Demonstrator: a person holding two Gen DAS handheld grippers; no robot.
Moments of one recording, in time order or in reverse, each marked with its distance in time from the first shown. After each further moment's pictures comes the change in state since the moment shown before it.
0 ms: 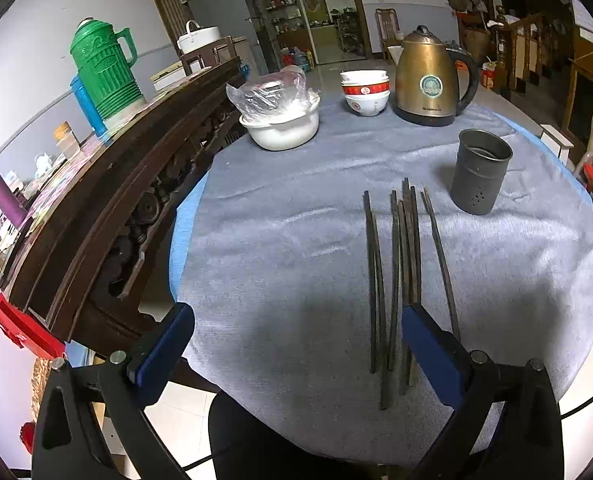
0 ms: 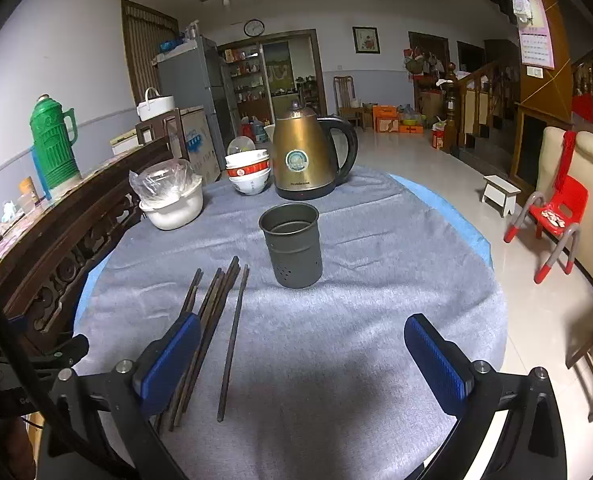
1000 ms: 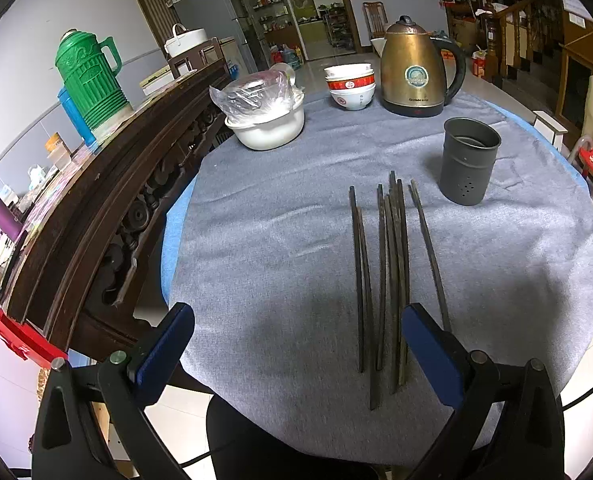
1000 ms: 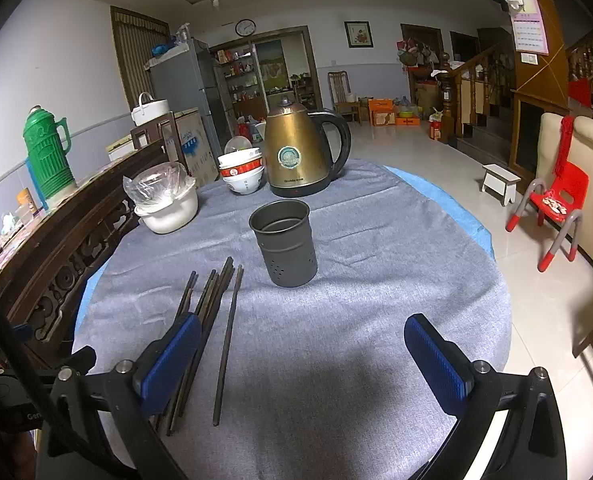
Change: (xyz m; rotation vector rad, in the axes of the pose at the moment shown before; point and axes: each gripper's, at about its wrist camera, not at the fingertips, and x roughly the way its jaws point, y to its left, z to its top) left arm 0.001 -0.015 0.002 0.041 0.009 -0.007; right arm 0.007 -0.013 -0.001 0.043 0.009 0.011
